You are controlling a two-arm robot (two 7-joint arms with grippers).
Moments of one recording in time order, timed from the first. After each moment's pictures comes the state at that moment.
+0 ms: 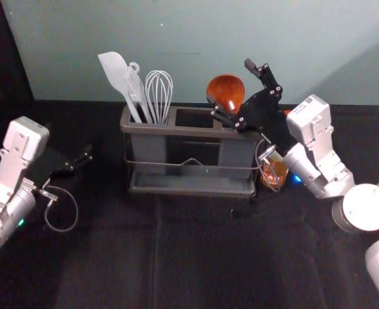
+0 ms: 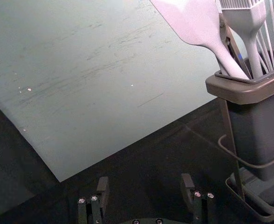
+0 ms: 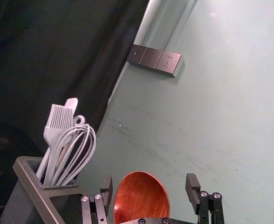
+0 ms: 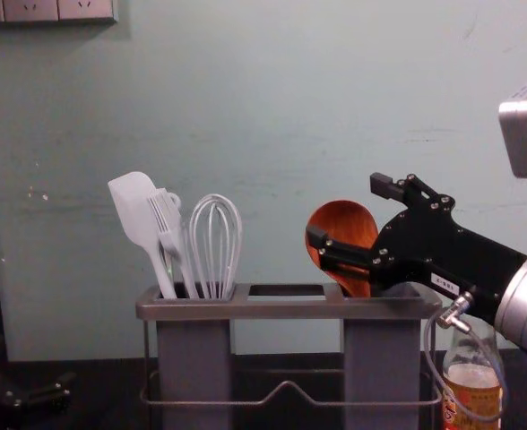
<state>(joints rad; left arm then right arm) -0.20 0.60 0.45 -1.41 -0.25 -0.12 0.03 0.39 0.22 -0.33 -1.23 -0.08 -0.53 0.31</state>
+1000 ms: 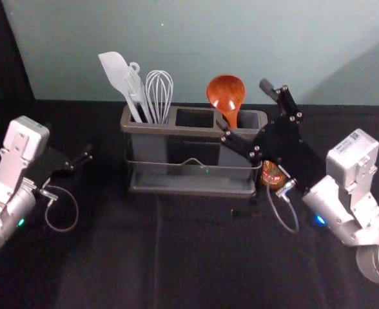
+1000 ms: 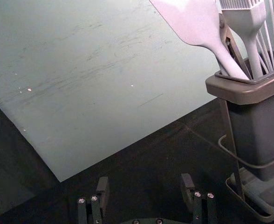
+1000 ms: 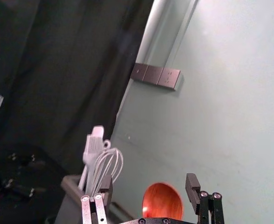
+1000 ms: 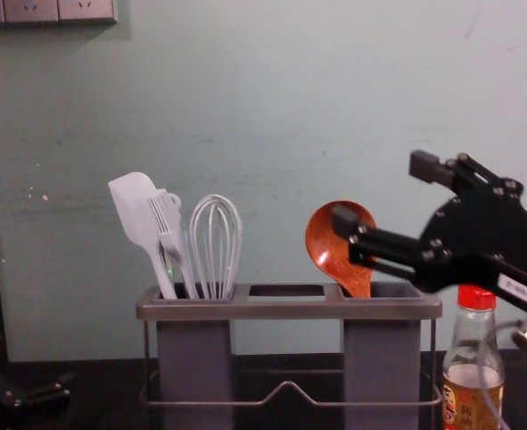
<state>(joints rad) -0.20 0.60 0.45 -1.41 -0.25 -0.12 0.03 0.10 0.30 -0.28 -1.63 -0.01 -0.42 0.31</state>
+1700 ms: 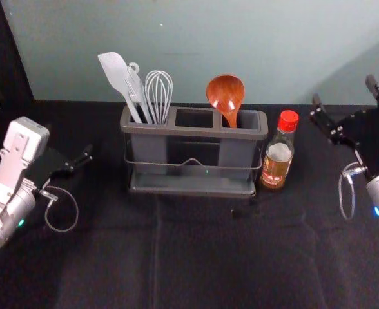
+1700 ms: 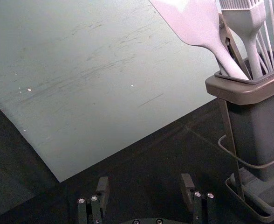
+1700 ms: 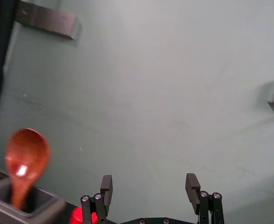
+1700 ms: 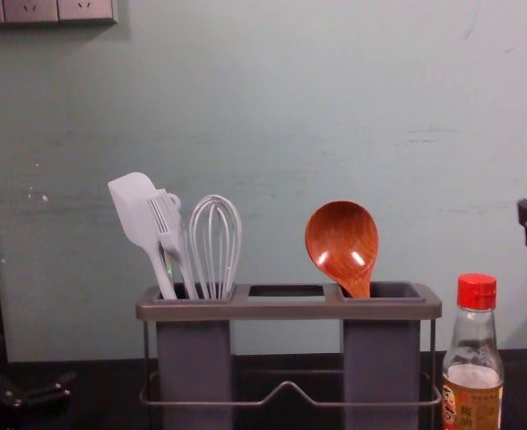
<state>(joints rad) -0.20 0.60 0.45 -1.41 -0.25 -0.12 0.03 0.00 0.24 -0.06 -1.69 -0.13 -0.23 0.05</state>
